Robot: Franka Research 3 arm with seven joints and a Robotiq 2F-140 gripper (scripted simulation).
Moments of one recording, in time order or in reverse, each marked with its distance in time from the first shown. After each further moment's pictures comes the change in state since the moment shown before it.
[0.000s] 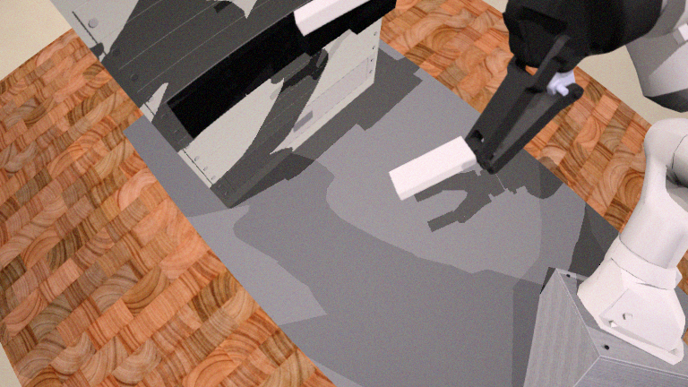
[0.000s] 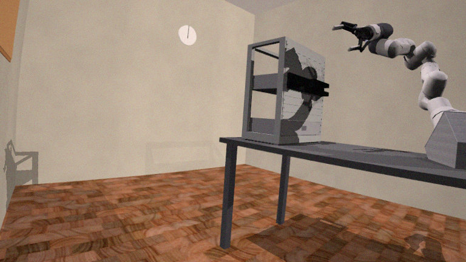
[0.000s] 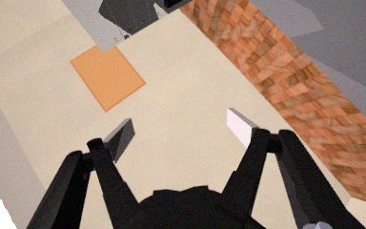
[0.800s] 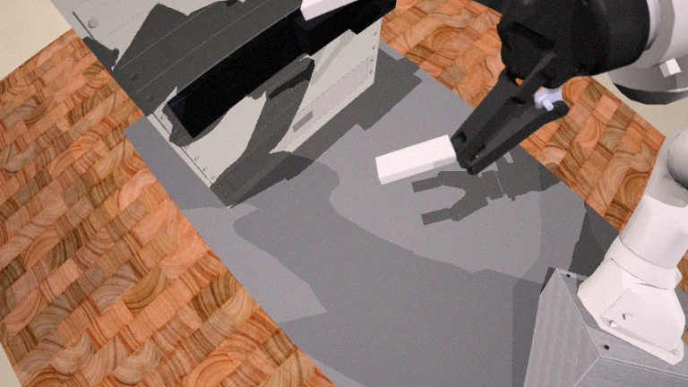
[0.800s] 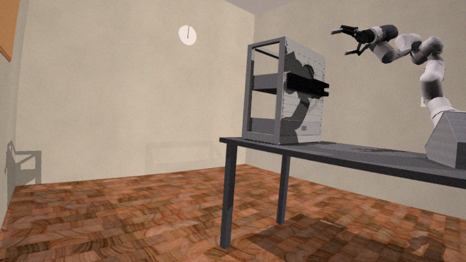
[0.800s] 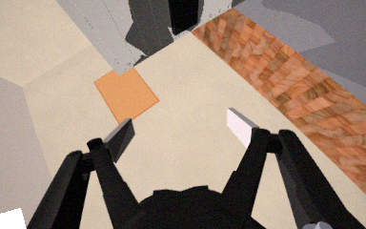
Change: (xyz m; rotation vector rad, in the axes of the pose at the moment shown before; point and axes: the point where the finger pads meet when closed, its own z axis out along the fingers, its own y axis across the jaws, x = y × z) arm 0.027 0.003 0.002 0.089 0.137 0.030
